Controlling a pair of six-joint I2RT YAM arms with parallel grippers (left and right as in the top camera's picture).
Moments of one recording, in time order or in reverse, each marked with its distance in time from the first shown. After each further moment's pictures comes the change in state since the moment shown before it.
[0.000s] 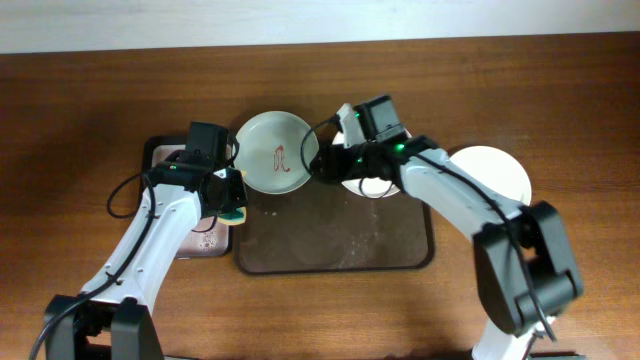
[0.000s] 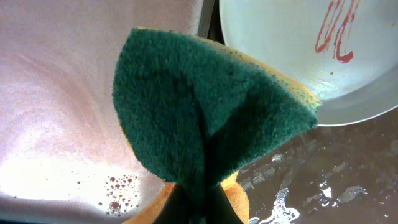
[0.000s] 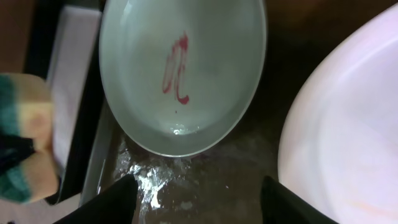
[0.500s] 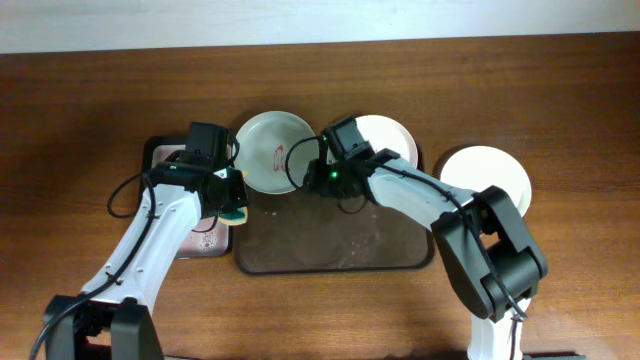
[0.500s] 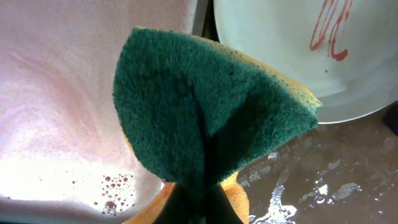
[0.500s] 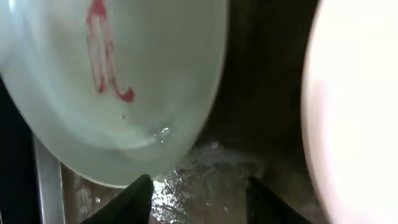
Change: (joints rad) left arm 0.000 0.000 0.000 0.000 0.014 0.000; right arm 0.103 0.113 0.000 0.041 0.188 0.278
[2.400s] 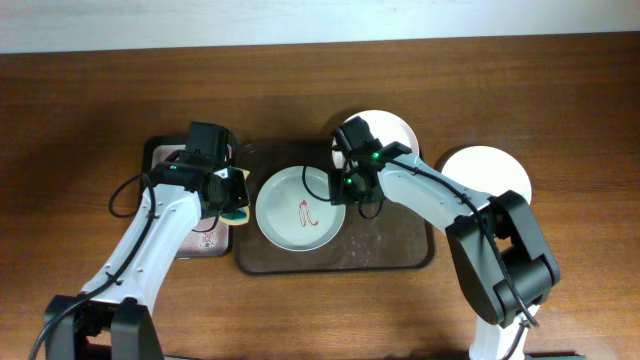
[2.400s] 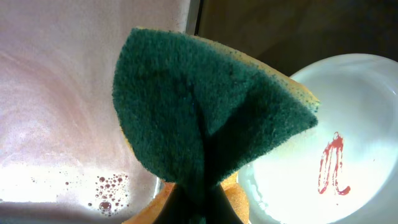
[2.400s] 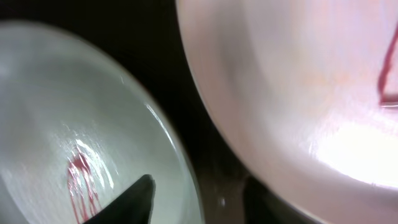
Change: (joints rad) left arm 0.000 0.000 0.000 0.003 0.019 0.000; right arm -0.035 -0.048 0.014 -0.253 0.109 -0.201
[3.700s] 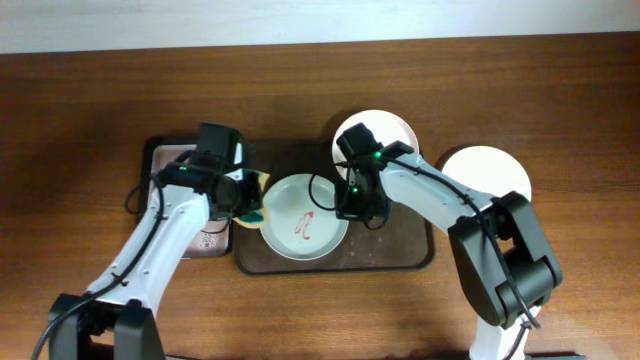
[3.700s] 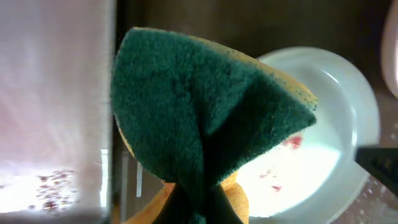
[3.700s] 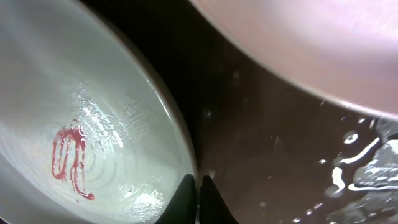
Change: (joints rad) left arm -0.055 0.000 0.000 0.003 0.123 0.000; right arm -0.002 -0.008 -0.002 -0.209 -0.094 0.093
